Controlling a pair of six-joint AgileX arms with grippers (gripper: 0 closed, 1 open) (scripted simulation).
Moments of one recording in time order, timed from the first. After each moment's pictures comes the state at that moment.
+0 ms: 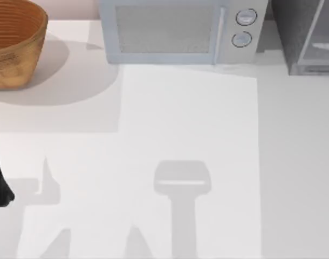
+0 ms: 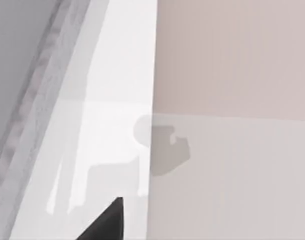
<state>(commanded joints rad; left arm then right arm) 0.00 0.00 0.00 0.00 0.00 0.00 -1.12 1.83 1.33 -0.60 -0.79 -0.99</state>
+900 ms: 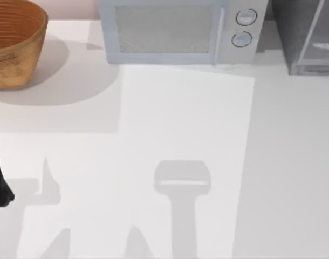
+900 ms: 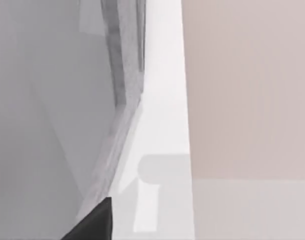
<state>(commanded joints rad) 0.00 0.00 0.00 0.00 0.00 0.00 -0.90 1.82 1.28 -0.27 -0.71 -0.59</state>
